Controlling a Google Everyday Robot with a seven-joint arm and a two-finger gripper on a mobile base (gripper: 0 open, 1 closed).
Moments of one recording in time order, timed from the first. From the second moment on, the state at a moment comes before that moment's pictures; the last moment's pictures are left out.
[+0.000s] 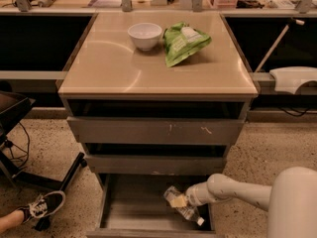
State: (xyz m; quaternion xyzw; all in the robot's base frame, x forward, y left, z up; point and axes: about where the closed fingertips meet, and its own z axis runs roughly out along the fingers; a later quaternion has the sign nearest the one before) arm 0.528 -0.101 0.243 -0.27 0.90 0.27 0.19
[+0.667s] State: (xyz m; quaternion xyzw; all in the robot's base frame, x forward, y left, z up) arm 0.524 -0.076 0.195 -0.25 0.88 0.35 0.17
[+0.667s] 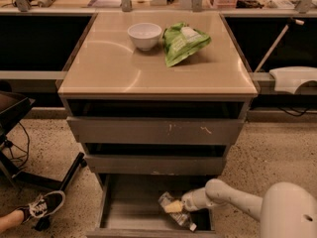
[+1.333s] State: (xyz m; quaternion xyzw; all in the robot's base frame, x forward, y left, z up) arm 0.512 -0.075 0.170 -0.25 0.88 0.37 0.16
